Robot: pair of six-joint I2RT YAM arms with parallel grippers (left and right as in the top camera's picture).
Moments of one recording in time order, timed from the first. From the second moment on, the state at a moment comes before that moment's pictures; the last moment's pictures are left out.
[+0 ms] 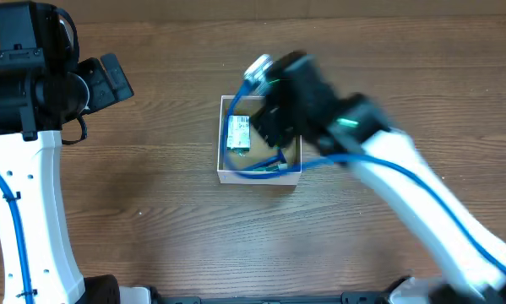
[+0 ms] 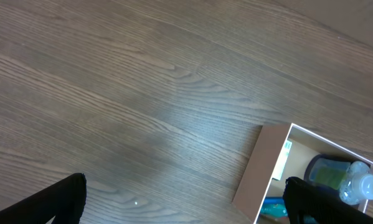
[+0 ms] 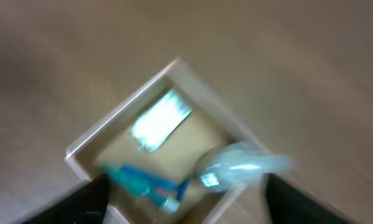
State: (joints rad) left arm 0.09 1.58 2.04 -1.45 -0.03 -0.34; right arm 0.62 1.57 1.67 -0.93 0.05 -0.14
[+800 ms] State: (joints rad) left arm 0.09 1.58 2.04 -1.47 -0.03 -0.34; right arm -0.31 1.59 1.13 -0.95 -0.04 -0.05
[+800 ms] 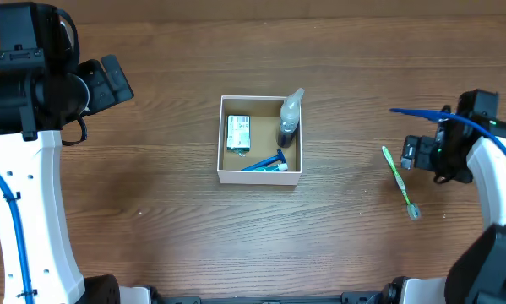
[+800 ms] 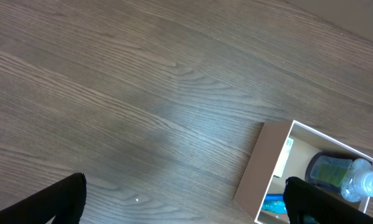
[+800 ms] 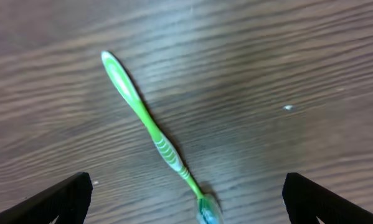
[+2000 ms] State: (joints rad) left arm 0.09 1.58 2.04 -1.49 -0.03 -0.34; right arm -0.32 1.80 1.03 -0.80 -0.14 -0.09
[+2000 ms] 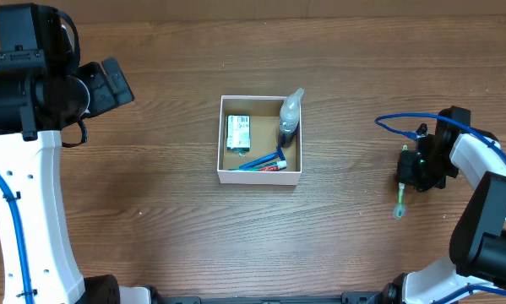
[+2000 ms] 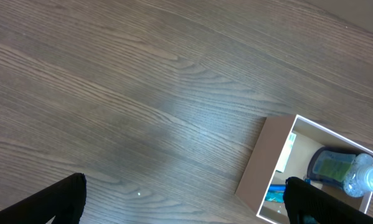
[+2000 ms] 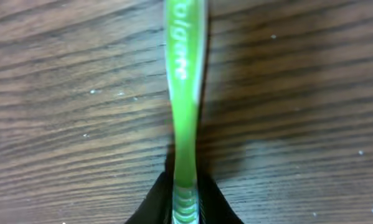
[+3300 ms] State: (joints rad) left arm 0.09 1.58 2.04 -1.49 -0.03 -0.34; right arm 0.66 1.72 1.65 -0.94 0.02 -0.17
